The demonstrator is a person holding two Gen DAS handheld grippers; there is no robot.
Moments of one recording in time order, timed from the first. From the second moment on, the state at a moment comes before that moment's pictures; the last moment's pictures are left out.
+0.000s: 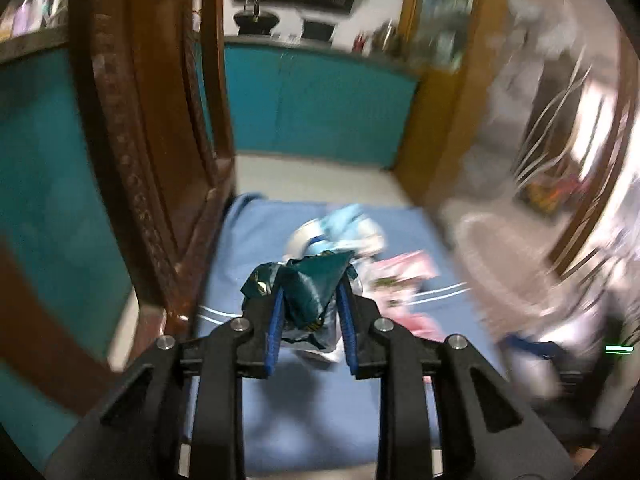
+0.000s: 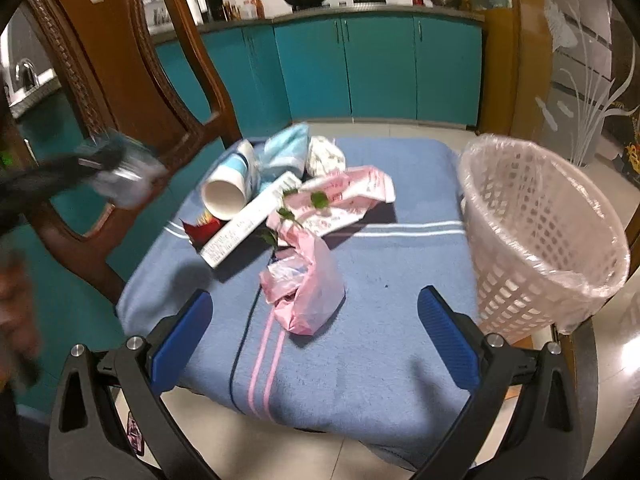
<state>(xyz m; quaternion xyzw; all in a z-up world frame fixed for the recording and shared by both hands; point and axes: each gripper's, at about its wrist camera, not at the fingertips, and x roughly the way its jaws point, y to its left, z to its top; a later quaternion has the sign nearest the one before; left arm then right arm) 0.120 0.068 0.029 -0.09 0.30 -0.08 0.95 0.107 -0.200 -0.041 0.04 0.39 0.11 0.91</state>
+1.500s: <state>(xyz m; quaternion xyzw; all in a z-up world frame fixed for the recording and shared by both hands) 0.091 0.037 -0.004 -0.06 0.33 -0.10 0.94 0.082 -0.221 -0.015 0.05 0.36 0.13 0.92</state>
